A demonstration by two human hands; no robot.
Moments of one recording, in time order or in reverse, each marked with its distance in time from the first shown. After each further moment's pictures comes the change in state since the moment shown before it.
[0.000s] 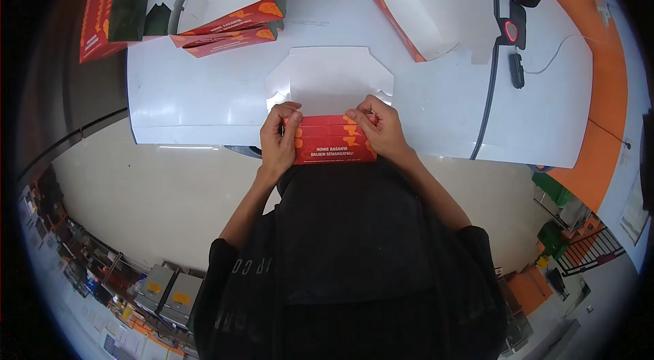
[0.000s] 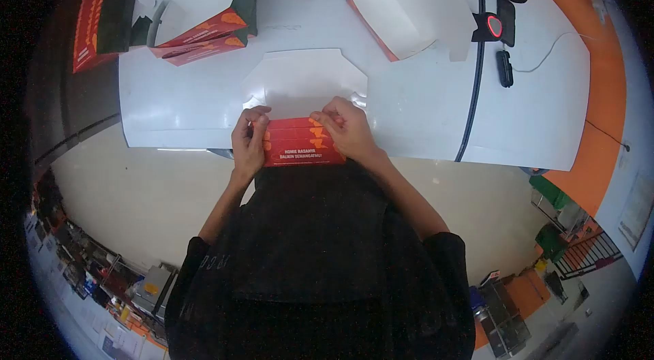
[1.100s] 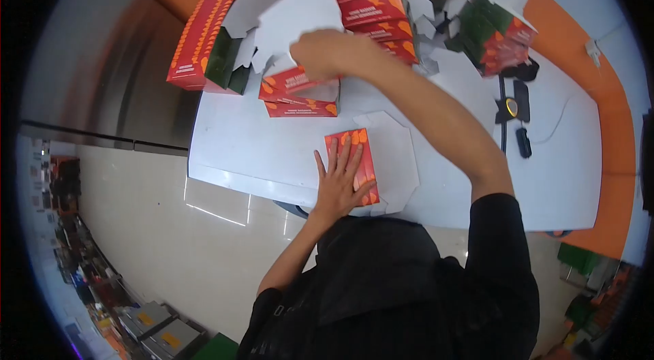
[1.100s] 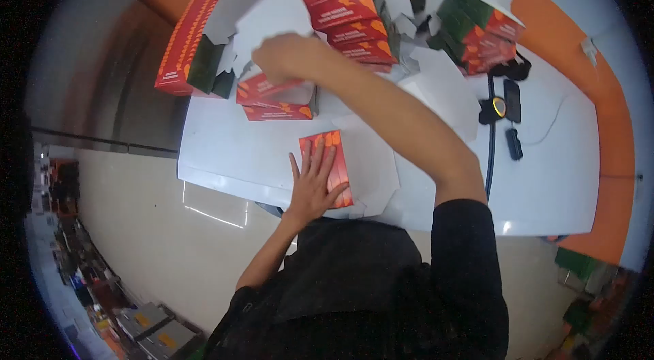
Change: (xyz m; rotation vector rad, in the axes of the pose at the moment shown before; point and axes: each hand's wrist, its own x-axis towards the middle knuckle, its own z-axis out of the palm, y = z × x) left_hand 0.014 0.032 0.017 1.021 -0.116 0.427; right_hand 0.213 -0.305 0.041 -1.250 -0.533 -0.622
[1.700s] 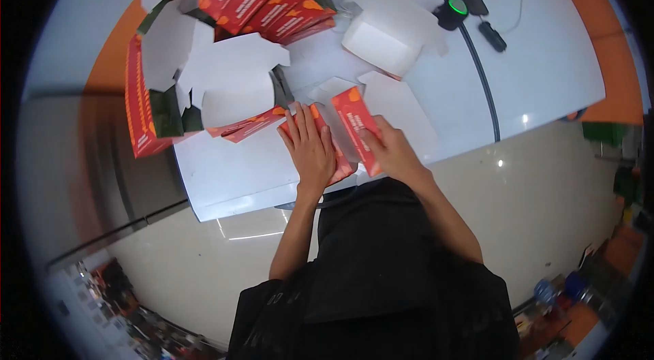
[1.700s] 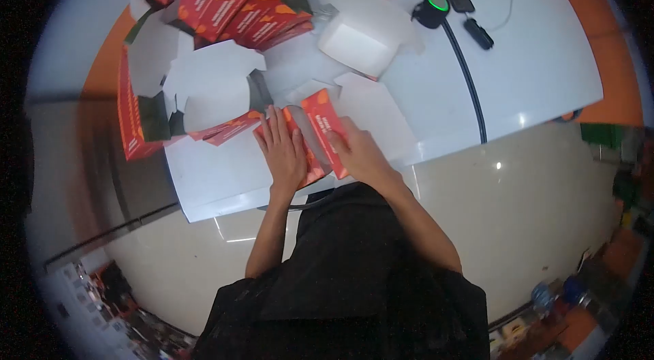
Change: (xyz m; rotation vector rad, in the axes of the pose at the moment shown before) left_hand 0.041 0.007 0.002 -0.015 0.044 0.052; right_hand -0.238 -0.090 0.233 1.190 0.720 0.853
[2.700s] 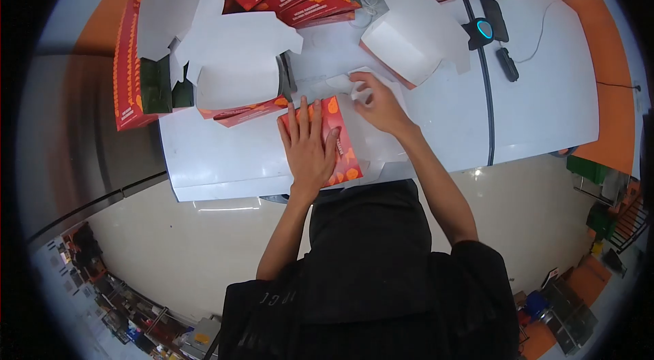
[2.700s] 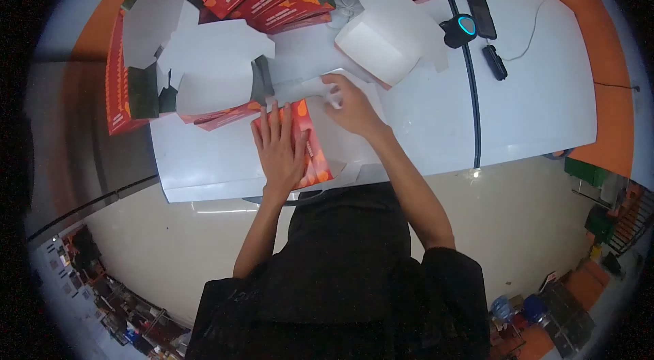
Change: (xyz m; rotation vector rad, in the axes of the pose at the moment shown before) left_hand 0.008 -0.003 -0.004 0.080 -0.005 -0.028; right_hand 0.125 0.046 0.010 -0.018 -0.134 -0.230
